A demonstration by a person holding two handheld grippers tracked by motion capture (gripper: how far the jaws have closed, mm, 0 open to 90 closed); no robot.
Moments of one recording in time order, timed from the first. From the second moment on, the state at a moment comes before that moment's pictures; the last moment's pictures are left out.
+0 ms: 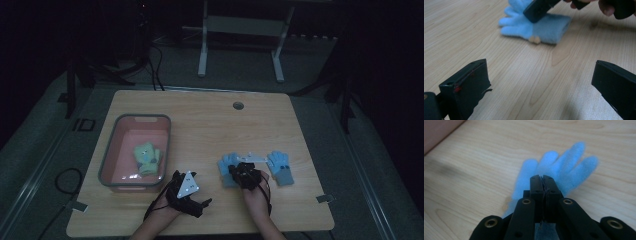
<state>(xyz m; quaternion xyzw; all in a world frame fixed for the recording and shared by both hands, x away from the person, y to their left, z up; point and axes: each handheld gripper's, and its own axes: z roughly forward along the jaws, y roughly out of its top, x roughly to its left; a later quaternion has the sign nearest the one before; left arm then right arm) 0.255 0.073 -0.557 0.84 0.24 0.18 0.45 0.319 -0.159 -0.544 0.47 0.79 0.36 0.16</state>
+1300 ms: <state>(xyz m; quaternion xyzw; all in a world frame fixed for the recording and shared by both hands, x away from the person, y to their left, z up) 0.257 0.072 -0.560 0.85 0.24 0.17 0.44 0.329 -0.247 -0.510 0.37 0.82 0.39 0.20</state>
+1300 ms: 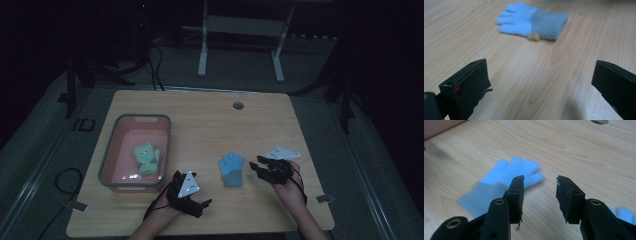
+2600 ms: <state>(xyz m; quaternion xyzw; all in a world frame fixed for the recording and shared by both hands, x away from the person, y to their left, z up) 0.258 0.071 -0.562 0.85 0.24 0.17 0.44 0.344 -0.335 -0.550 0.45 0.80 0.33 0.21</state>
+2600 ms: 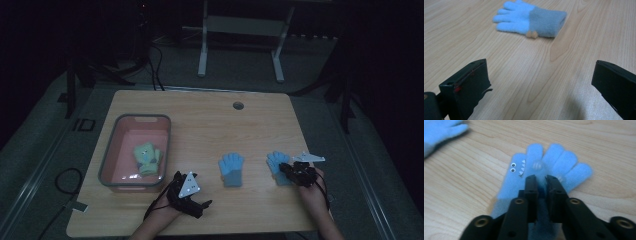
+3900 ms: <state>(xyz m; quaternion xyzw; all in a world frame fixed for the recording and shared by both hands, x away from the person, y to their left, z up) 0.257 0.071 -0.562 0.85 0.24 0.16 0.44 0.331 -0.293 -0.540 0.50 0.78 0.33 0.19</state>
